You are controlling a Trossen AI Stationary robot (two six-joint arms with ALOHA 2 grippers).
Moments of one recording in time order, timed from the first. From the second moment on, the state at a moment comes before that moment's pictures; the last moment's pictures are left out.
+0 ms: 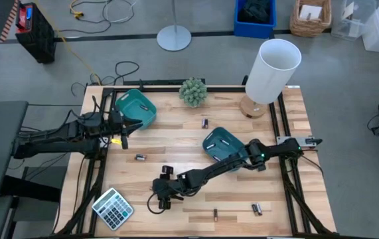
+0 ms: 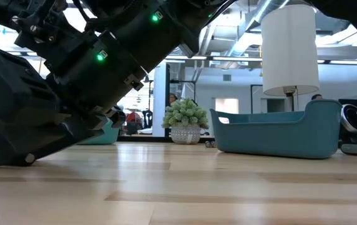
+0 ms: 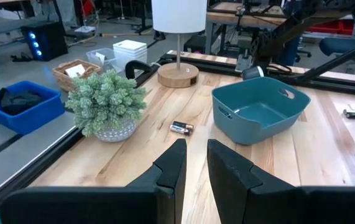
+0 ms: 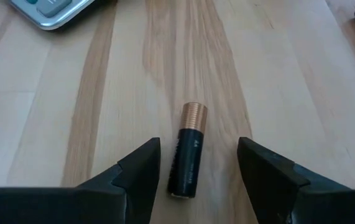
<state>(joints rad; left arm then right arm) 0.18 0.39 0.44 -0.24 -0.19 -0.03 0.33 2.54 1.99 -0.19 0.27 0.26</state>
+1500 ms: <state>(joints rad) 0.18 0.39 0.44 -0.21 -0.19 0.00 0.31 2.54 1.99 -0.19 0.26 0.24</state>
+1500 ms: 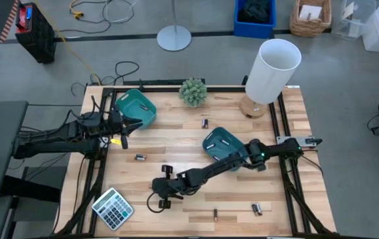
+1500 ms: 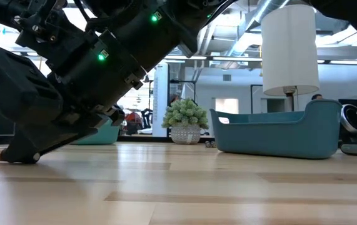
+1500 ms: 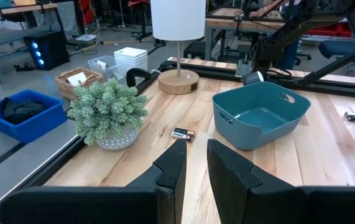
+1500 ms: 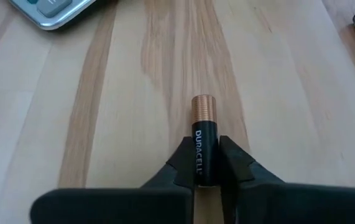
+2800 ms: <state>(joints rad) 0.18 0.39 0.44 -0.11 -0.16 0.02 0.11 2.54 2.28 -0.27 0.26 -0.14</state>
